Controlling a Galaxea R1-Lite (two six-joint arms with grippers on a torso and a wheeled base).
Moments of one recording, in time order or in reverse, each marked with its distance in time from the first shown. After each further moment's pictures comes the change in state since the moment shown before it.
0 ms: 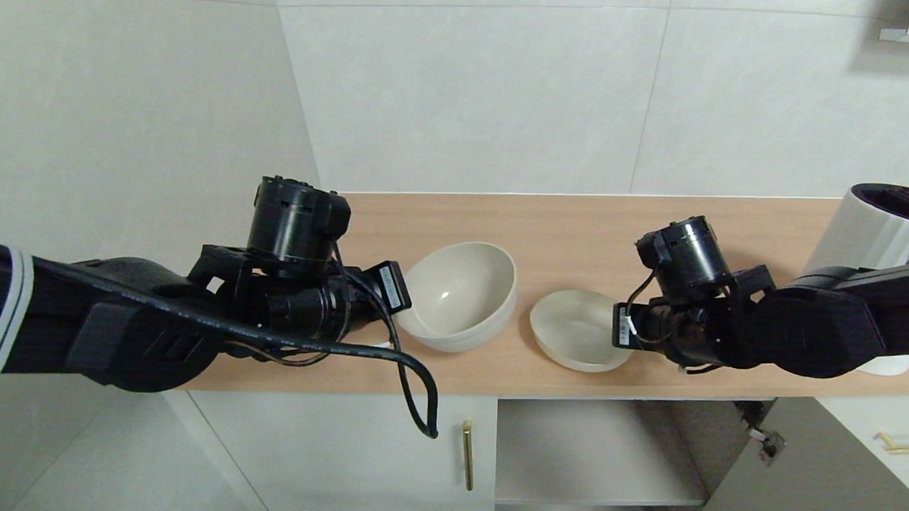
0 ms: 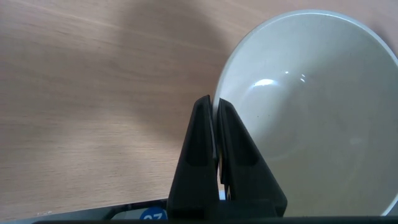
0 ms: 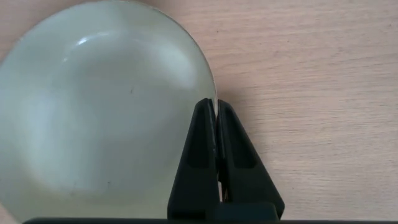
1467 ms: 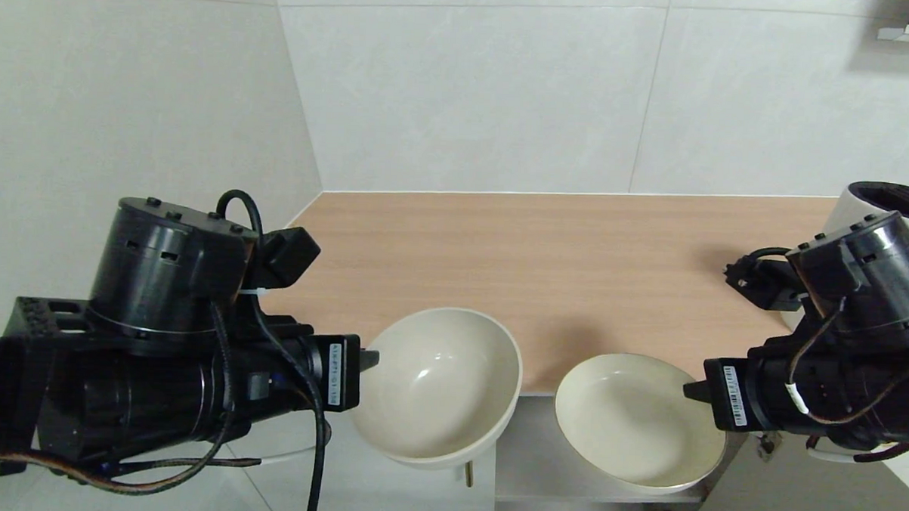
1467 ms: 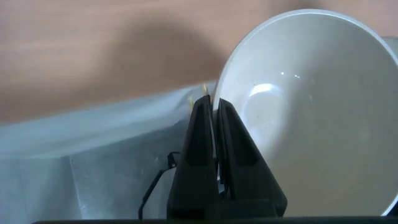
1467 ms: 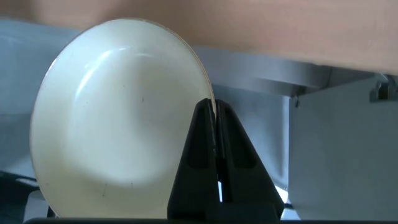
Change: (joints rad) left arm -0.134 -0.314 0.203 0.182 -0.004 0.227; right arm 0.069 -0.416 0.206 0.295 0.250 -0.008
